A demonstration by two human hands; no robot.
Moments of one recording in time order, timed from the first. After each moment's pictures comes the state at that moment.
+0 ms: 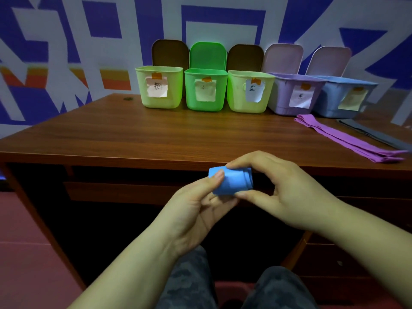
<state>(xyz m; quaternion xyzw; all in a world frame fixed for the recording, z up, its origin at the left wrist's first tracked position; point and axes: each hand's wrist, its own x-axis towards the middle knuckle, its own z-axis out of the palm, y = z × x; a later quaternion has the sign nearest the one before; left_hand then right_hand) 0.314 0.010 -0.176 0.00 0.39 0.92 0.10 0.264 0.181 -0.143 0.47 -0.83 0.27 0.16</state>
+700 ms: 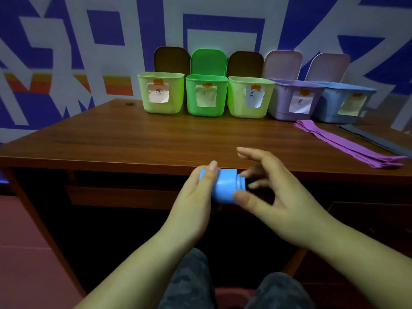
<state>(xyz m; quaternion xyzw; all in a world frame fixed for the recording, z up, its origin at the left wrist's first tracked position) 0.311 0.022 -0.170 0.00 0.62 0.77 -0.14 0.284 0.171 -0.148 0.39 -0.80 0.43 0.12</state>
